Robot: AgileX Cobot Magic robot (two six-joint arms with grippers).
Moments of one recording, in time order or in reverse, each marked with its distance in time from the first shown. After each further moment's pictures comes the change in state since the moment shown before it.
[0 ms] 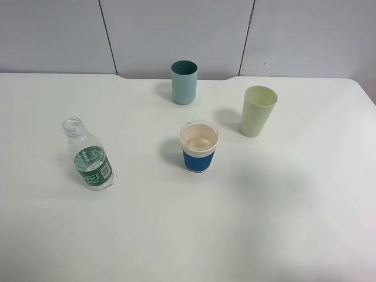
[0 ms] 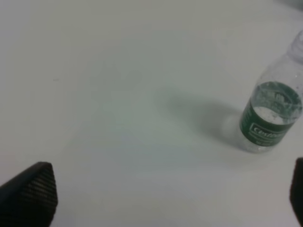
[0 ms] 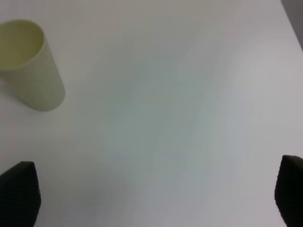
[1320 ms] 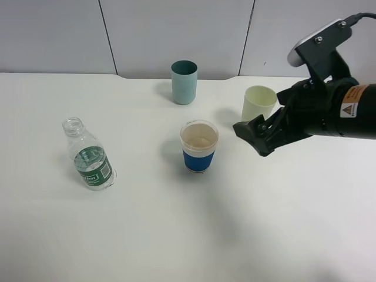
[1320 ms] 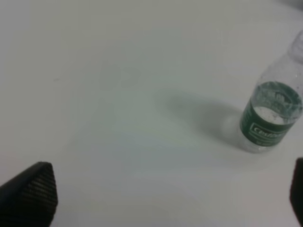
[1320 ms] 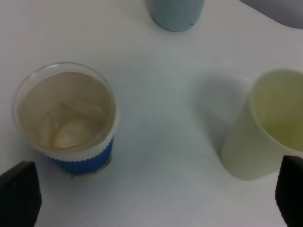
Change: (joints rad) left arm 0.000 0.000 0.000 0.001 0.001 0.000; right arm 0.684 0.610 0.000 -0.179 -0.621 0.014
